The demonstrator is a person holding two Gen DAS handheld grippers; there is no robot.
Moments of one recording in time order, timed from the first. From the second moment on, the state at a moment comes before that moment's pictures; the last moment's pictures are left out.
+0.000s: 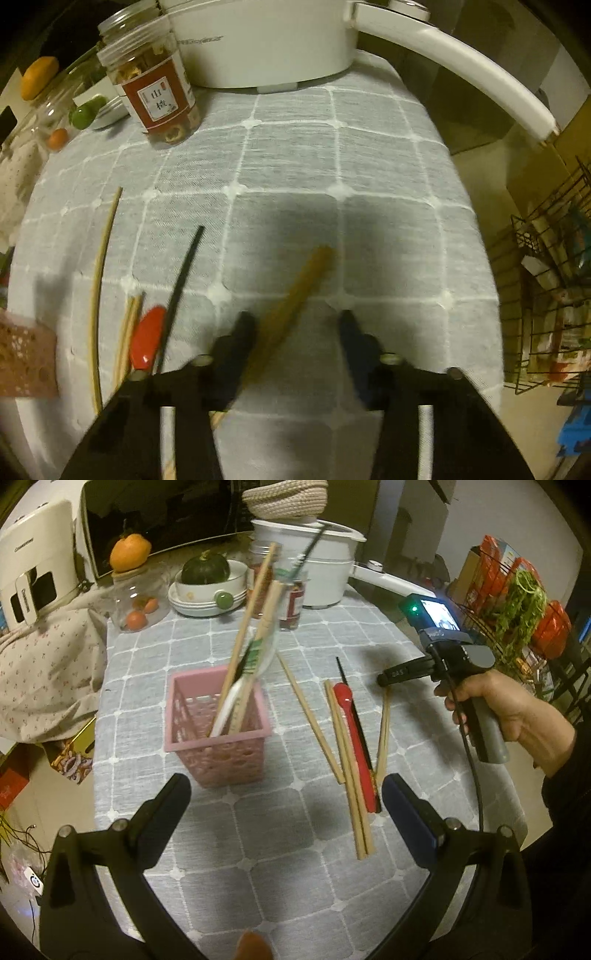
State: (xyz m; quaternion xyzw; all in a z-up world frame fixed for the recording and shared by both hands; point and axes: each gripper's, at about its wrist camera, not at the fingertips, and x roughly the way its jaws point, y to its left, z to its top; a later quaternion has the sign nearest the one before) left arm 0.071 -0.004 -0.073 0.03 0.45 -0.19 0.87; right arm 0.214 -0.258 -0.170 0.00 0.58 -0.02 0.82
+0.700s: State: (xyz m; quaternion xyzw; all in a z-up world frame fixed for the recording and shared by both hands) left arm 0.087 -0.118 -0.101 0.10 0.49 -0.20 0.84; right arm 0.113 -0.343 -0.105 0.14 0.52 0.00 0.85
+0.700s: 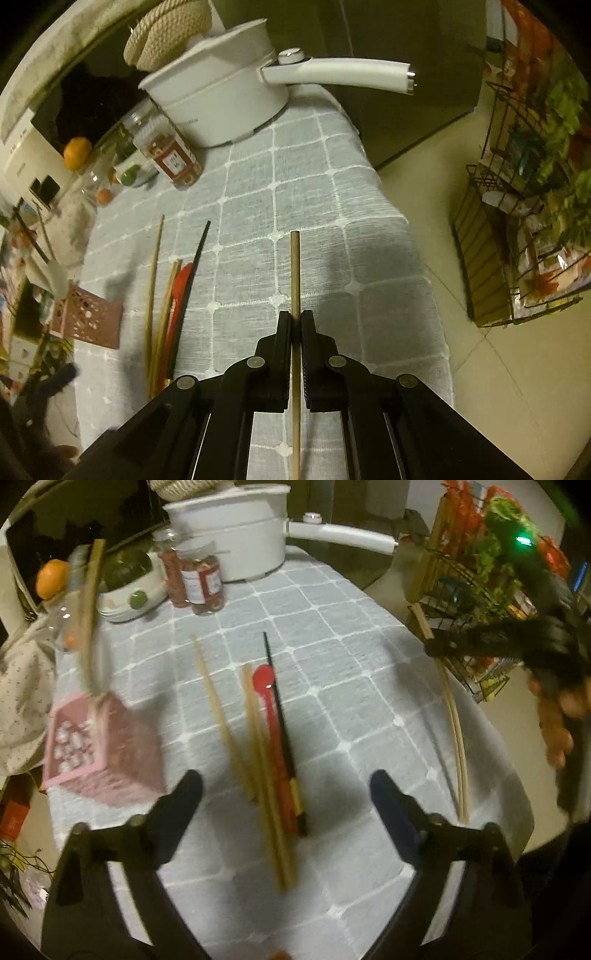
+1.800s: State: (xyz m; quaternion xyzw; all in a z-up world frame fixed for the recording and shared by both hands) left arm 0.247 -0.177 -0.167 0.05 0.58 -0.15 0.80; right arm 0.137 -0.373 -0.127 0.20 0.54 0.05 0.81
